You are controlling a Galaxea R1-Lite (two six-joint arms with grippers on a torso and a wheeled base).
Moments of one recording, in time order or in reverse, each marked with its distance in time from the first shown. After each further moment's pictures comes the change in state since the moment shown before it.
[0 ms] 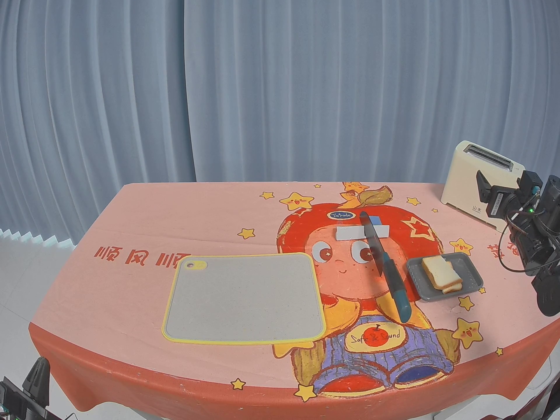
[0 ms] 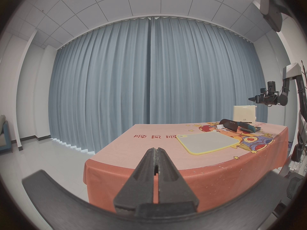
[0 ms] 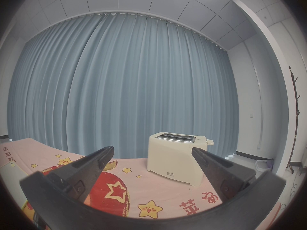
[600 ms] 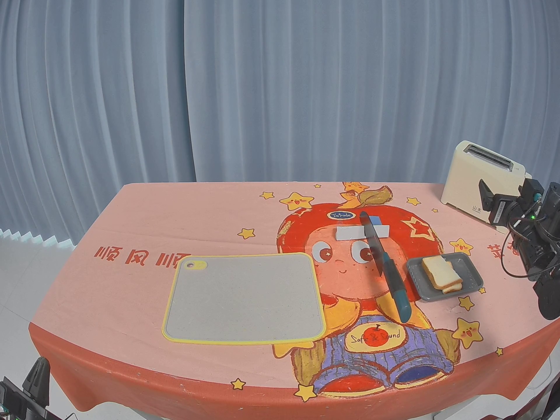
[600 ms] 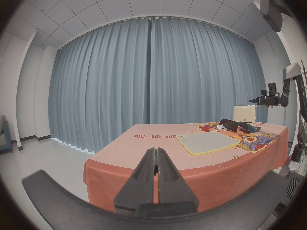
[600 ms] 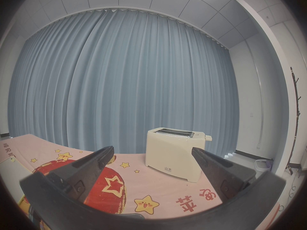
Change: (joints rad) left arm 0.000 0.000 0.000 0.000 0.000 -0.001; right arm -0.038 0.003 0.040 -0.006 0.036 0.002
